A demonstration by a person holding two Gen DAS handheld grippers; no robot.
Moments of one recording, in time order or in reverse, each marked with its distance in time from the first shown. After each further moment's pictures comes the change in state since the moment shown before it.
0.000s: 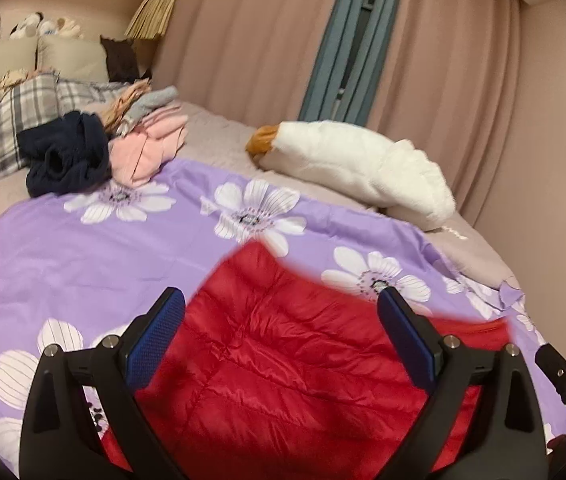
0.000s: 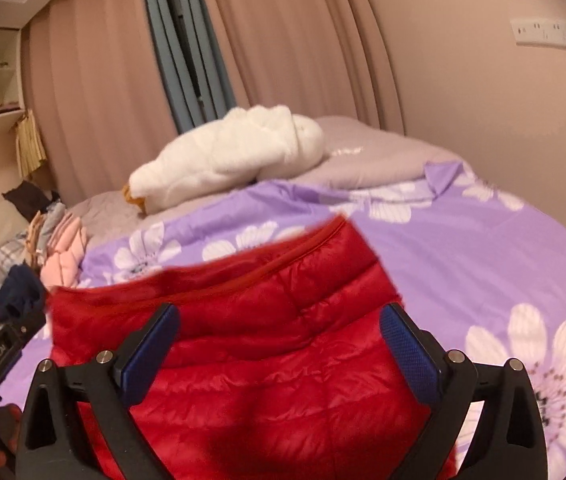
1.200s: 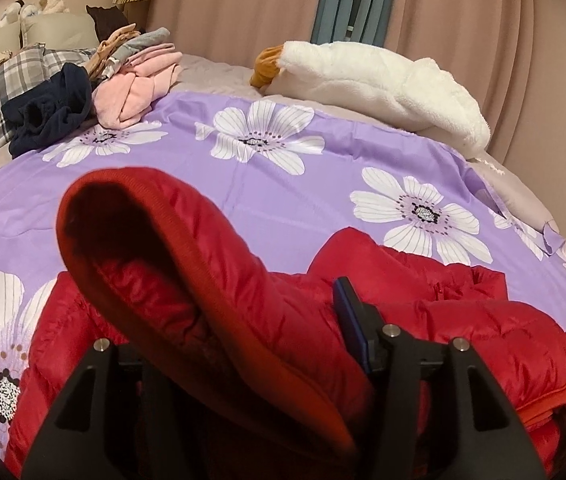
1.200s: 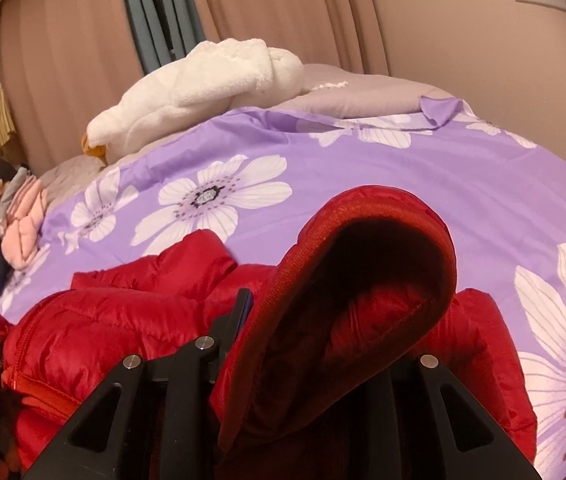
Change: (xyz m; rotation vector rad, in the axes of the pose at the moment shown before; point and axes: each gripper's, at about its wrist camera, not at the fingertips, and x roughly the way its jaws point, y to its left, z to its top) left arm 0.101 0.001 -0.070 0.055 0.189 0.089; right arm 0.088 -0.019 -0.057 0.042 0.165 -0.068
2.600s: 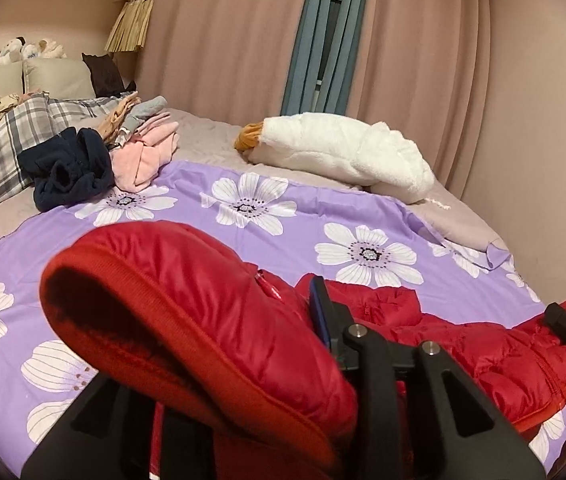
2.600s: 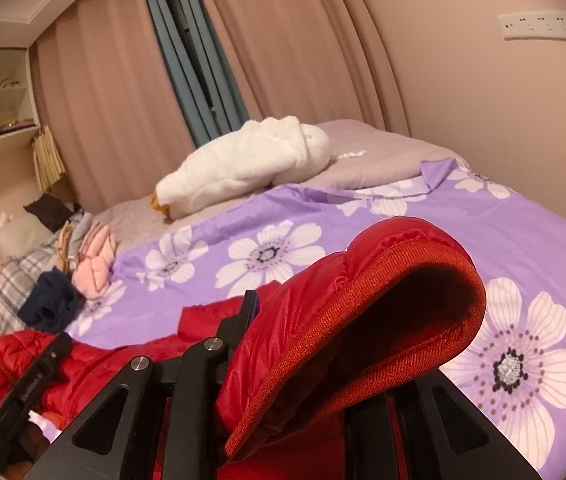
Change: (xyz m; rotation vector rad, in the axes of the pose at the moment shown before) left arm -0.158 0.015 0.014 0.041 -0.157 -0.099; right arm -0.150 0.012 0.014 0.010 -0.150 0.120
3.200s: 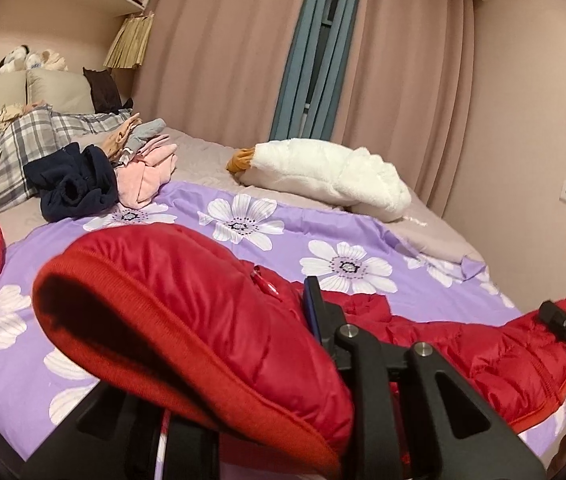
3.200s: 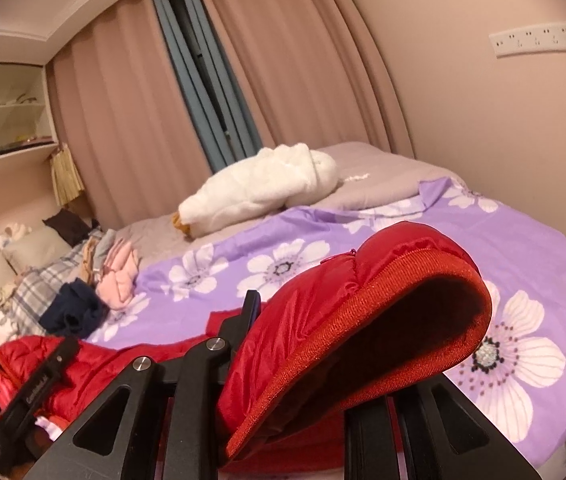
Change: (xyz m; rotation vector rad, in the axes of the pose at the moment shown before) left arm -0.068 0.000 -0.002 0.004 -0.075 -0.047; right arm -0.060 0.003 -0.007 0.023 -0.078 0.047
